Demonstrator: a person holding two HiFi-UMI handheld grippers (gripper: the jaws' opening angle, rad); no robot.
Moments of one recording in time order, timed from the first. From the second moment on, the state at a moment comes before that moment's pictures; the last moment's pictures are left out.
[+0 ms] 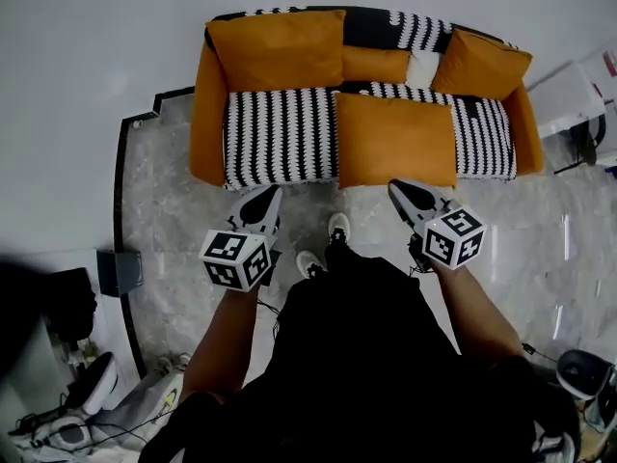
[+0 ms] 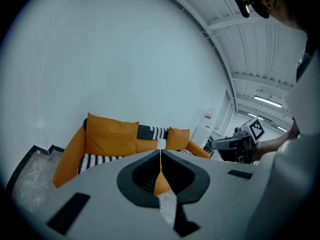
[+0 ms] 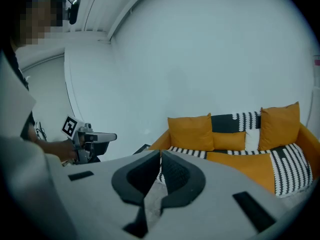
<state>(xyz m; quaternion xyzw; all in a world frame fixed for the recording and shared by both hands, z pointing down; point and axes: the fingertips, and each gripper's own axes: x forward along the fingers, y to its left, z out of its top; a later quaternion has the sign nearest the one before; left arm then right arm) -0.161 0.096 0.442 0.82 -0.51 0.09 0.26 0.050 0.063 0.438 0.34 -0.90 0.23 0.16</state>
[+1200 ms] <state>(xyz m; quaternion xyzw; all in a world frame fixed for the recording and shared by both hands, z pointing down) 0.088 0.124 0.458 0.79 -0.55 0.12 0.23 0.404 0.084 0.450 0.40 -0.88 0.21 0.13</state>
